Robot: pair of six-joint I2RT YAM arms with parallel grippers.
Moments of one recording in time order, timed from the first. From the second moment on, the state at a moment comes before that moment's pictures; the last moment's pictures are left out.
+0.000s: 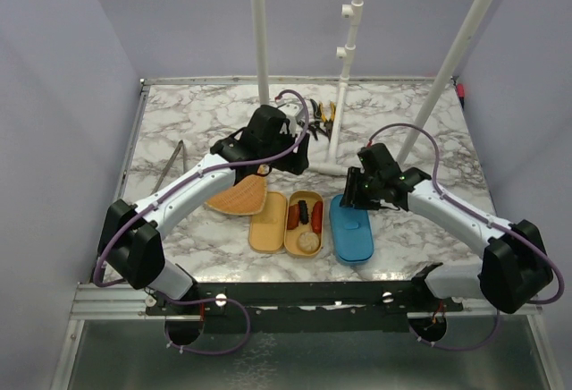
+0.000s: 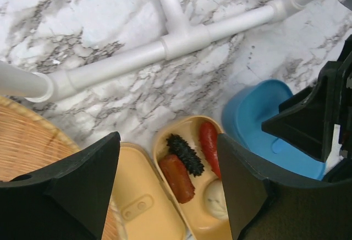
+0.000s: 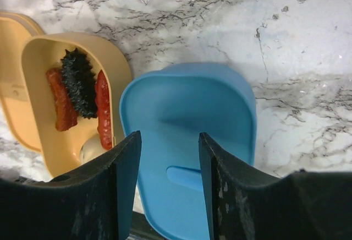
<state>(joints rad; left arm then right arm) -0.69 1.49 1.25 -0.42 0.11 -0.28 0.53 1.28 0.83 -0.56 -0.05 0.61</state>
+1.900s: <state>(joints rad) -0.63 1.51 1.16 -0.44 0.06 -0.17 0.63 1.68 1.20 -0.60 0.20 0.55</state>
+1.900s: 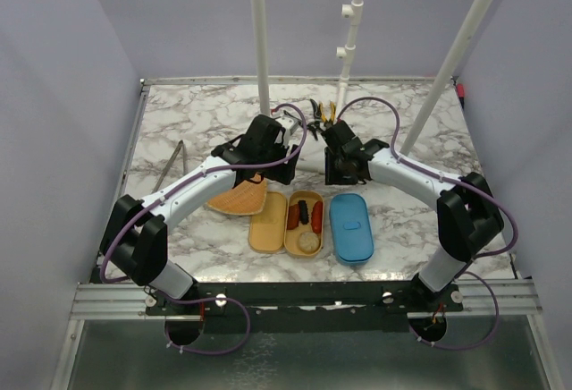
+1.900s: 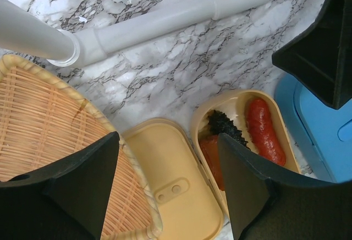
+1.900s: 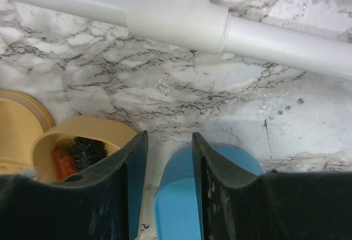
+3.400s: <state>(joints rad) -0.63 1.50 1.12 -0.34 0.16 -0.25 0.59 1.30 0.96 -0.86 0.19 0.65</state>
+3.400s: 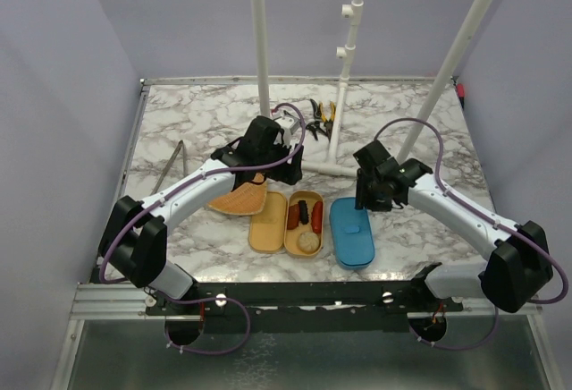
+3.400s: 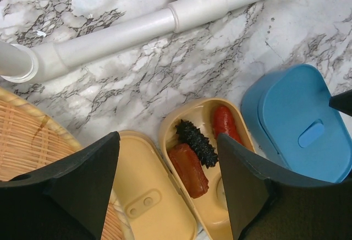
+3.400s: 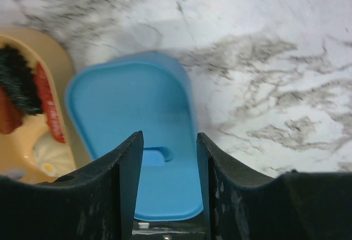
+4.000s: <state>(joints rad) -0.63 1.53 1.10 -0.32 0.19 -0.25 0.55 1.23 0.77 -0.80 0.10 0.72</state>
